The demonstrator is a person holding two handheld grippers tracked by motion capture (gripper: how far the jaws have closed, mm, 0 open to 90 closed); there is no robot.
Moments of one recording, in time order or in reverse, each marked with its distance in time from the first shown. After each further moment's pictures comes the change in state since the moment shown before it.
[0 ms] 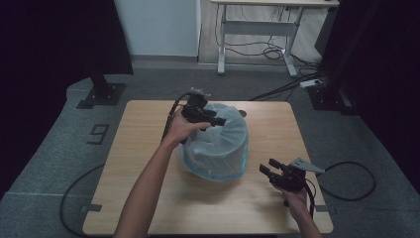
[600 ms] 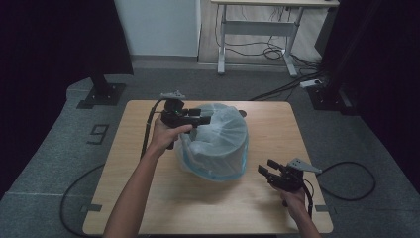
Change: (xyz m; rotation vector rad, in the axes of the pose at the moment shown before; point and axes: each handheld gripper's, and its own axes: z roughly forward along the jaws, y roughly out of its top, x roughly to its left) left arm 0.010 -0.041 -0.048 -0.261 -0.054 -0.025; right arm 0.000 -0.004 0.005 0.016 -0.004 -0.013
